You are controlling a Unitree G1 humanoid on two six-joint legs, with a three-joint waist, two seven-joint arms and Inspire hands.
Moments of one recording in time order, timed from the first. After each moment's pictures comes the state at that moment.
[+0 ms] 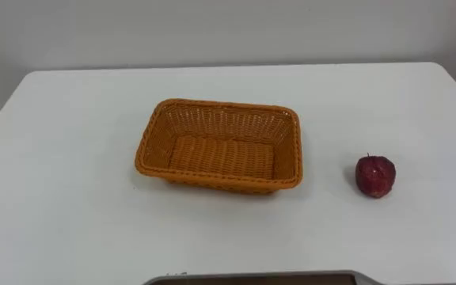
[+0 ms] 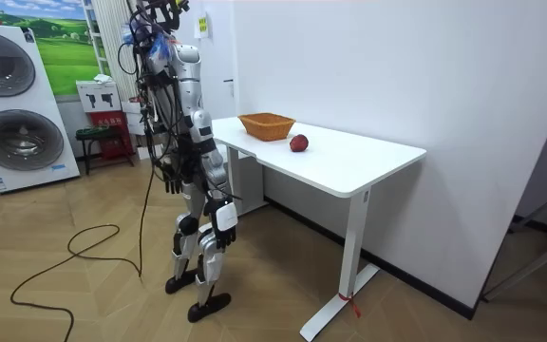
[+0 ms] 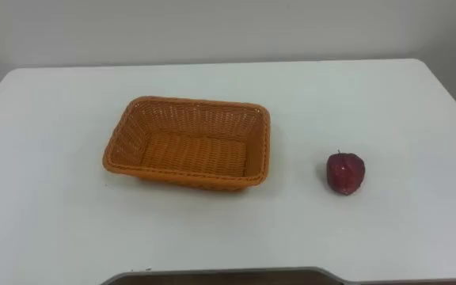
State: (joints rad) left arm 0.24 0.18 0.03 1.16 0.27 0.17 0.02; right arm 0.16 -0.23 0.09 1.29 -0.08 0.15 0.11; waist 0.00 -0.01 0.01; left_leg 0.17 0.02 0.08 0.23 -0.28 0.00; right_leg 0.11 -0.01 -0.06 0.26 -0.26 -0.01
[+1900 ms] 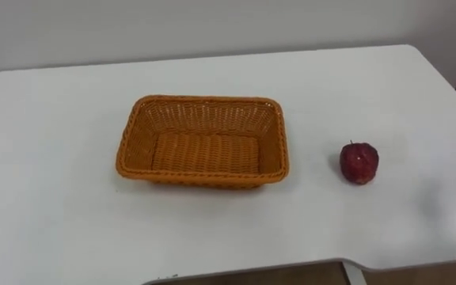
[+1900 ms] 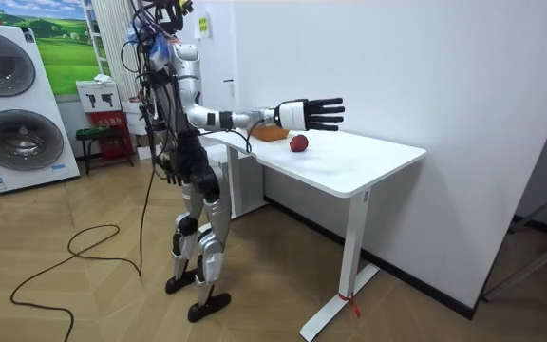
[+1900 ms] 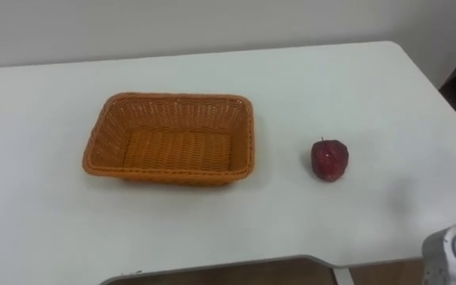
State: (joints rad) left arm 0.30 0.22 0.17 1.12 0.23 0.01 0.14; right arm 0.10 -0.28 -0.34 0.06 0.23 -0.19 -0.84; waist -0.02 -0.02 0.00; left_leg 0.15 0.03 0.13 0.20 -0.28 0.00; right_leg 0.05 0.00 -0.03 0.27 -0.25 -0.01
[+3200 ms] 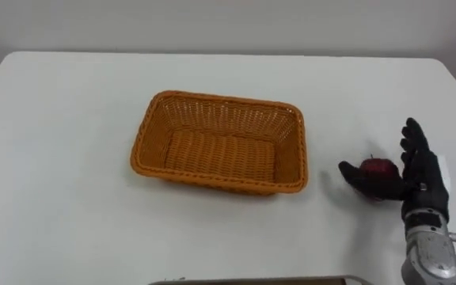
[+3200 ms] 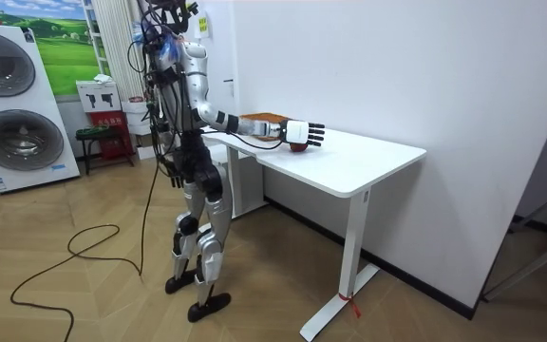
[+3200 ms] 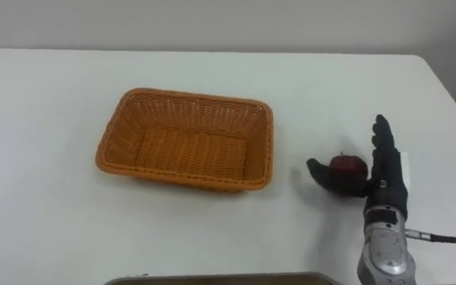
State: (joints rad) left arm 0.29 0.24 0.11 1.11 0.25 -0.01 0.07; right arm 0.13 -0.31 -0.02 0.26 0.19 -0.16 -0.27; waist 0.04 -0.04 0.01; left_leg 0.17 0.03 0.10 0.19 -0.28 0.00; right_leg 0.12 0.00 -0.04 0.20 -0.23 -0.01
